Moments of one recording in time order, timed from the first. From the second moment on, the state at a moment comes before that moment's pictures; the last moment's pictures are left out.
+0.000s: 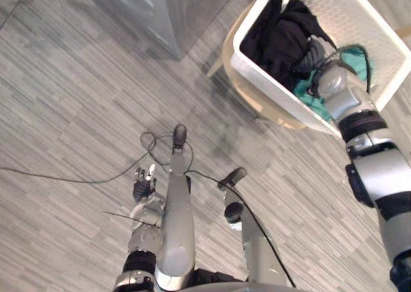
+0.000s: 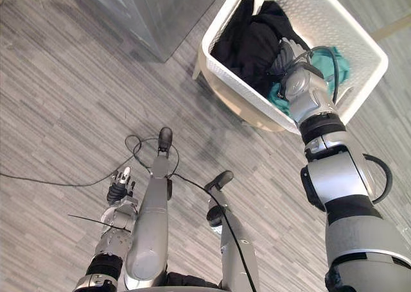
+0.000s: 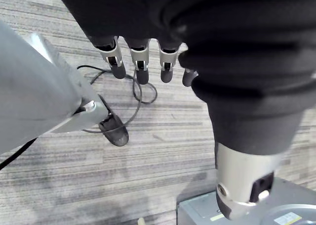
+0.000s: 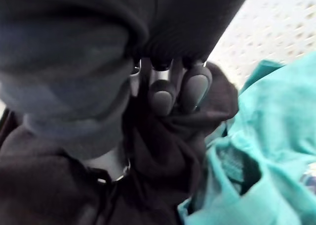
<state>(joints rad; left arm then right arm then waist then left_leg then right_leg) -0.13 0.01 0.17 0.55 -0.73 -0.18 0.15 -1.23 -0.55 0.32 0.99 -0.37 0.09 -0.06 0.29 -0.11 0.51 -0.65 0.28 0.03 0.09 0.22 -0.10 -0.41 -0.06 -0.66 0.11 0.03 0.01</state>
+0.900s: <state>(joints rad) 0.11 0.07 -0.12 0.25 -0.30 -0.15 0.10 -0.95 -0.48 -0.06 0.25 -0.26 0.04 -0.28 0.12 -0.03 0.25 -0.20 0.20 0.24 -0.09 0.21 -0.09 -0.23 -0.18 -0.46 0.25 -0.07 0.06</state>
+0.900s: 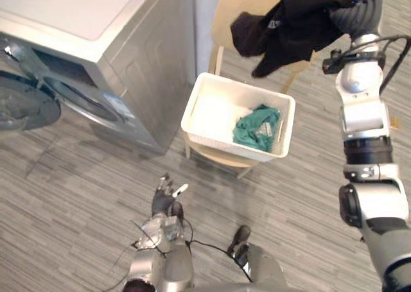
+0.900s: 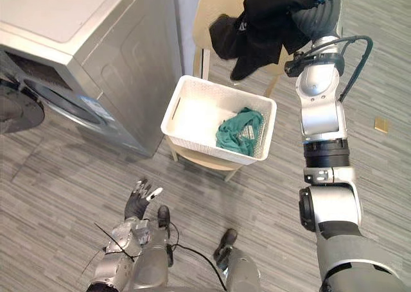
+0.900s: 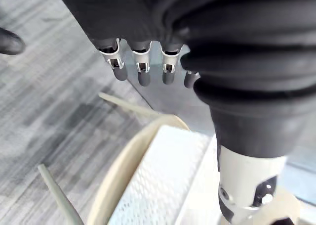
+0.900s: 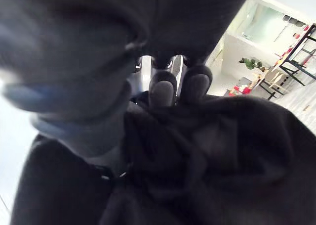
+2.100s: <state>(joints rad) -0.42 0.21 -0.32 0.01 -0.29 -0.12 0.01 -0.74 -0.59 0.21 -0.11 0.03 -0.06 0.03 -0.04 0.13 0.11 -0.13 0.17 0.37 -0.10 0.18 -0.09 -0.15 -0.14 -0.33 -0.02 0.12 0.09</state>
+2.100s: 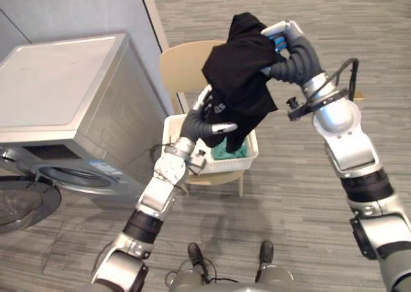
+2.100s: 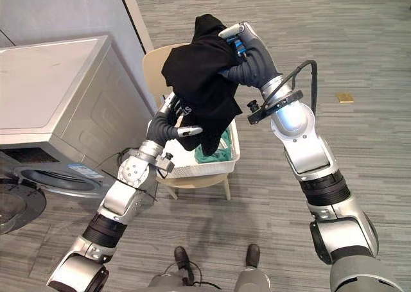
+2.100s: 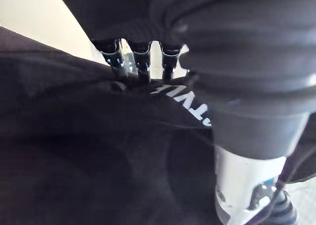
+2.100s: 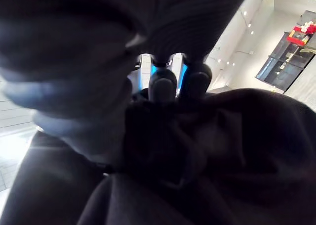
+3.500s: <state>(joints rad) -0.53 0.26 -0.30 0.08 -0.38 -0.16 0.07 -0.66 -0.53 0.31 -0.10 0.15 -0.10 0.03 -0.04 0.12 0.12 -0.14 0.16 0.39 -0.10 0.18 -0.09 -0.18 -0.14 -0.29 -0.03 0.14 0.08</state>
